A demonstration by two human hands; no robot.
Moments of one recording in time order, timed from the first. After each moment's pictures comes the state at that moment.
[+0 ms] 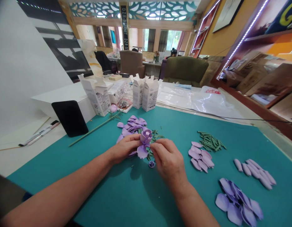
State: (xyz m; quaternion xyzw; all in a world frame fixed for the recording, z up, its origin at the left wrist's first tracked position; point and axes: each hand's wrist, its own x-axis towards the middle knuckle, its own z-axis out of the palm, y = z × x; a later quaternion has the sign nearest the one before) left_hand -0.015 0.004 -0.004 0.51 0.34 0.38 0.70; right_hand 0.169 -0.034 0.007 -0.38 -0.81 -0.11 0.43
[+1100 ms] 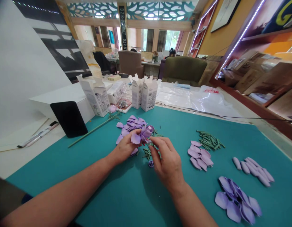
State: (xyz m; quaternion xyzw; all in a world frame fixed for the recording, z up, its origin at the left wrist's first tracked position) left_hand -0.012 0.003 -0.008 0.57 0.39 0.48 0.54; right_hand 0.160 -0.038 0.007 -0.42 -0.78 -0.03 0.47
